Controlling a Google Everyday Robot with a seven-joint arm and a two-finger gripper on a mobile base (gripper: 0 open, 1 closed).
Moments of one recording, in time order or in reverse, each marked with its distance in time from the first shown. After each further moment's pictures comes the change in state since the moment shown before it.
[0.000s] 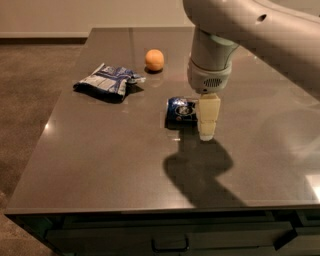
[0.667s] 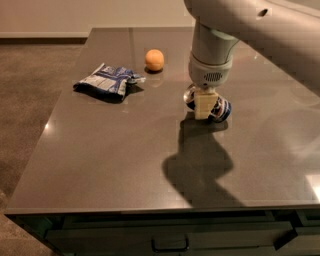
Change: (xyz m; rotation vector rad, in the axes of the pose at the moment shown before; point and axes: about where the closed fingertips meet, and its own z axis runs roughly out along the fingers) arm 0.003 -0.013 -0.011 0.053 0.018 0.031
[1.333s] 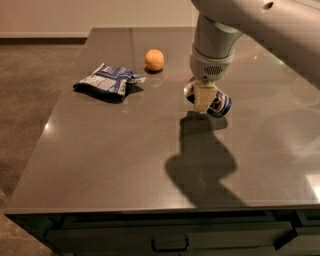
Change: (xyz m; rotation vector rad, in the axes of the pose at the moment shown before) arm 0.000 -0.016 -0.009 0.044 -0.026 0.052
